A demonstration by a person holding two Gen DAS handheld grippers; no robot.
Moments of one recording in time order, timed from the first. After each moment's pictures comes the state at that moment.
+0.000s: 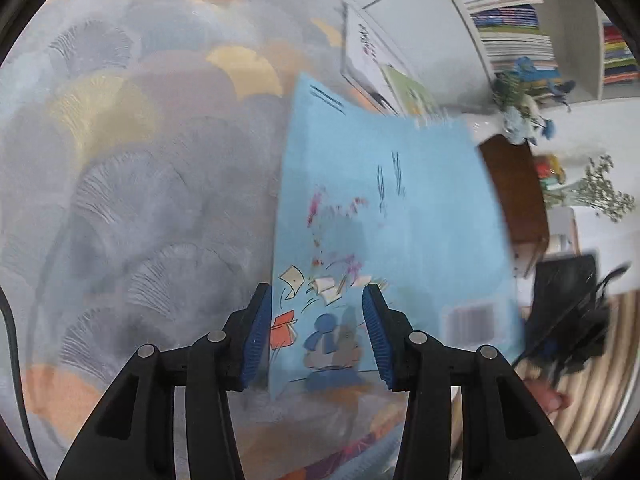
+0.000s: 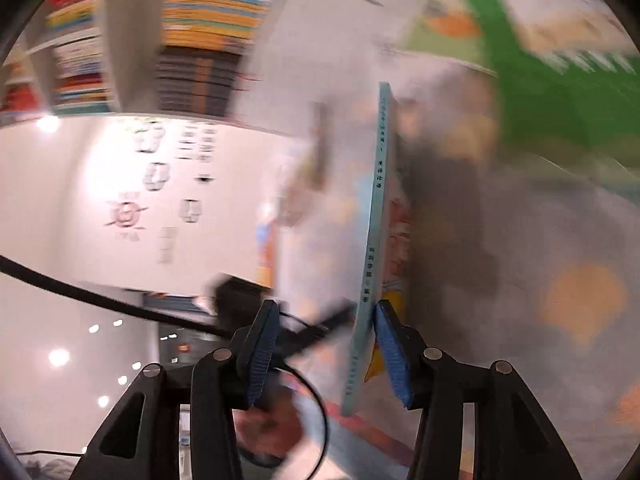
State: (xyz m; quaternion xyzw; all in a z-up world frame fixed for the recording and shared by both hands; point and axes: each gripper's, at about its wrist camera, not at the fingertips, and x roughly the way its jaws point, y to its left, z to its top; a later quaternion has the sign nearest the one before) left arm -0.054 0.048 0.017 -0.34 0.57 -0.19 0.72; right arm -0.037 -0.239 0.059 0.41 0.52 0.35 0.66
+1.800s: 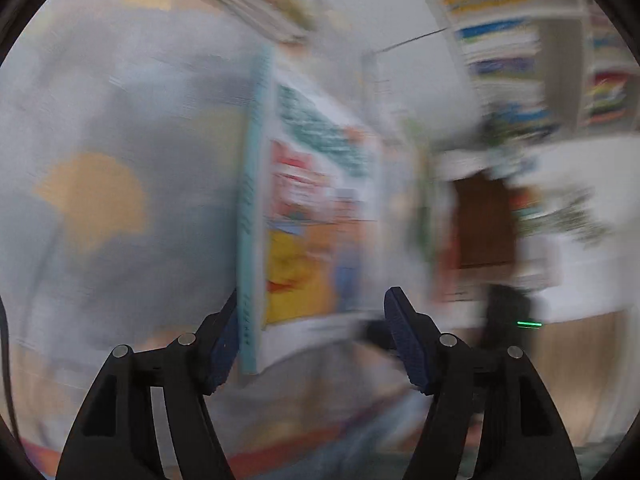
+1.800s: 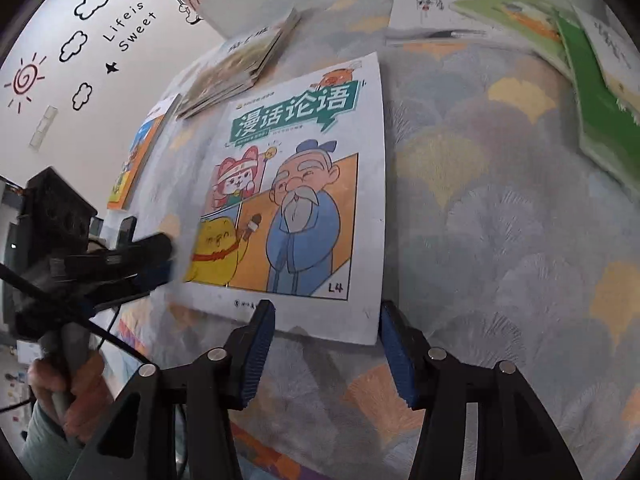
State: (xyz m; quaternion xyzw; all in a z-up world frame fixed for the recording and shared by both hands) left arm -0.095 0.115 0.017 -0.43 0.52 -0.20 0.71; right arm -0.057 -0.115 0.014 0.10 0.61 0.24 0.75
